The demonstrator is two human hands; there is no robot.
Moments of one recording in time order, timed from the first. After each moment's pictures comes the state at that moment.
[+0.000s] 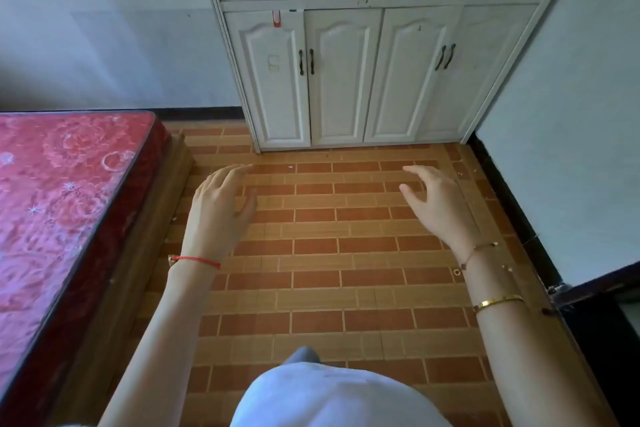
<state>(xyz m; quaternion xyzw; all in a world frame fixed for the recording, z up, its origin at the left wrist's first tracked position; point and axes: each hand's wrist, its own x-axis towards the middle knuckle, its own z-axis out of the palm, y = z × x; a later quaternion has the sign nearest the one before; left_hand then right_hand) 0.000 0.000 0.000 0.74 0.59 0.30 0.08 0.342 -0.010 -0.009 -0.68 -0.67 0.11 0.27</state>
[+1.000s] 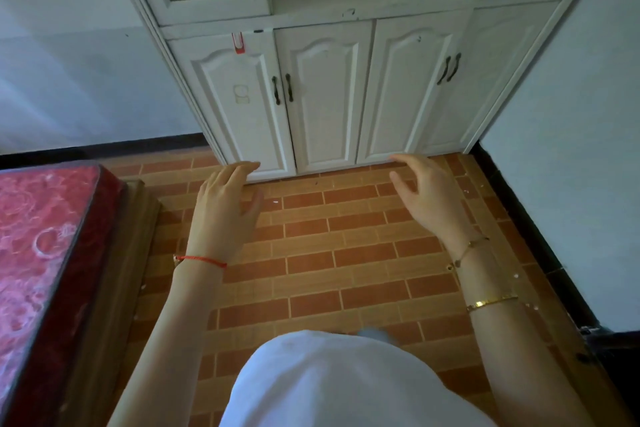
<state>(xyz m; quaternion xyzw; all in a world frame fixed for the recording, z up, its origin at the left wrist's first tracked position) 0.055 0.385 -0.010 0.77 0.56 0.27 0.11 0.364 0.345 -0.007 -0.70 -0.65 0.12 0.27</state>
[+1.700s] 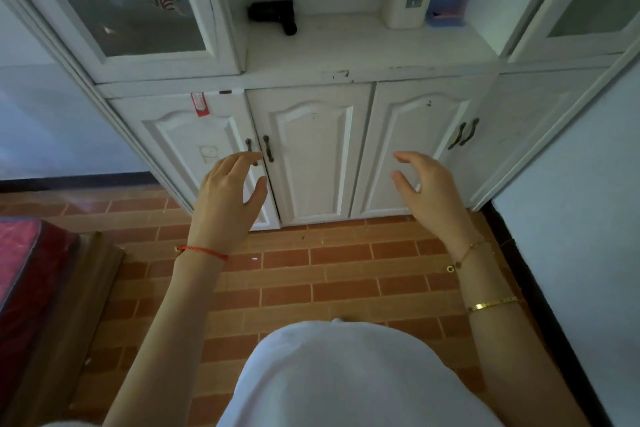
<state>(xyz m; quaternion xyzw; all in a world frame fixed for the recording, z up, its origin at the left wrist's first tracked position) 0.210 0.719 -0.010 0.77 0.56 0.30 0.10 0.518 0.688 -0.008 -0.68 -0.65 0.14 0.30</state>
